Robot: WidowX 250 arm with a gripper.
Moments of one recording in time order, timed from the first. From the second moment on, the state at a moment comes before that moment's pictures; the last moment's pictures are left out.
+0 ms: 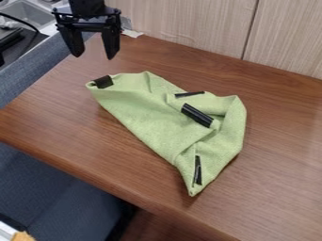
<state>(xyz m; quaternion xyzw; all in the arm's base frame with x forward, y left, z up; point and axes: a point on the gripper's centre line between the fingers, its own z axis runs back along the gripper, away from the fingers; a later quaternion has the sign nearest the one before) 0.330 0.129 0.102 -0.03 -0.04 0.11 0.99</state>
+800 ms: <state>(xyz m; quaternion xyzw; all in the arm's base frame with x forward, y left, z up) 0.323 0.038 0.073 -0.09 -0.04 0.11 0.99</state>
